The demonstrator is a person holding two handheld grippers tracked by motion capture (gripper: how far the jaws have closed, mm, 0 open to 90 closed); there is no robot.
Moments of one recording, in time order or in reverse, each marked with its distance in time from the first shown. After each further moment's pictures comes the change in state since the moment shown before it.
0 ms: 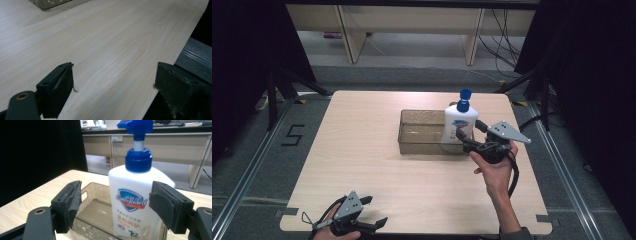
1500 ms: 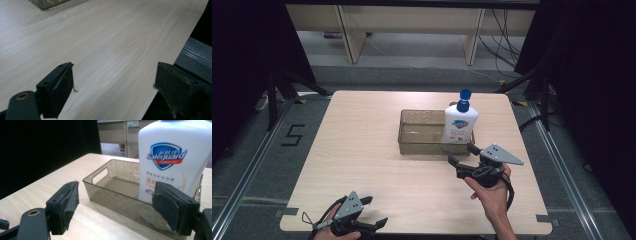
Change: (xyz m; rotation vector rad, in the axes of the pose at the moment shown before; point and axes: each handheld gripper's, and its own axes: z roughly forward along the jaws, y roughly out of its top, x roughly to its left) left arm 0.000 0.000 0.000 0.017 0.007 0.007; right arm 0.023 -0.047 -0.017 0.074 0.122 0.036
